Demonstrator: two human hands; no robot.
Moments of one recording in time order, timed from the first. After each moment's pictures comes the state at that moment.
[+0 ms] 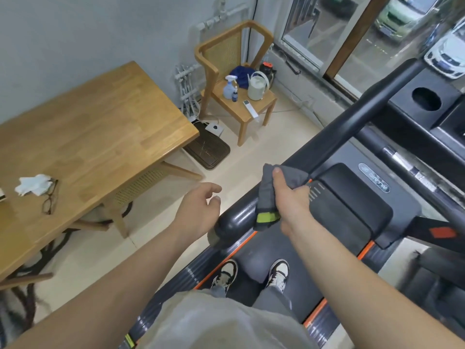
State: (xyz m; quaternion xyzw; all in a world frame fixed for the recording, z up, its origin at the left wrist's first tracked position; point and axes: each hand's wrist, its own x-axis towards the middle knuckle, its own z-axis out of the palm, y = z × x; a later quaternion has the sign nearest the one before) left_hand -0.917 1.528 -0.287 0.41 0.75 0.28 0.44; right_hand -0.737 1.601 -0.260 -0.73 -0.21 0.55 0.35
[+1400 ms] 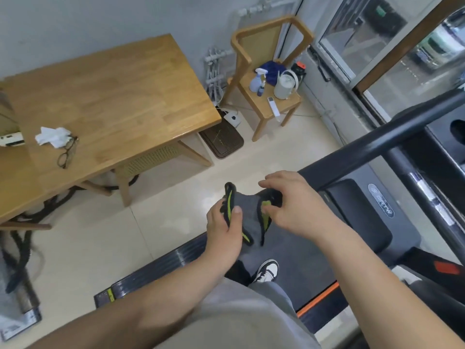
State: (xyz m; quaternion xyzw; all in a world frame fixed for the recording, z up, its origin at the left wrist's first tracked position) left_hand -0.857 1.459 -0.318 0.20 0.74 0.42 0.49; right_hand -0.742 1.589 -0.214 -0.45 -0.85 0.28 -0.04
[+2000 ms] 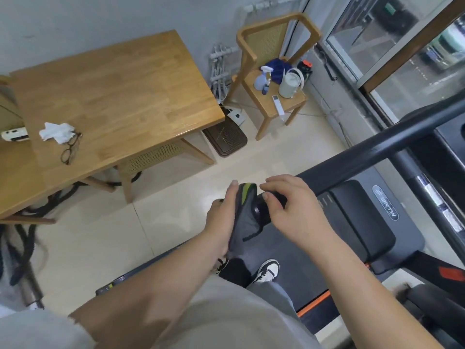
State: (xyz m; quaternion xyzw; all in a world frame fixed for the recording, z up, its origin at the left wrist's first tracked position) left_hand -0.879 1.503 -0.312 -0.04 0.69 0.38 0.62; right_hand -0.744 1.573 -0.230 -0.48 -0.82 0.29 0.11
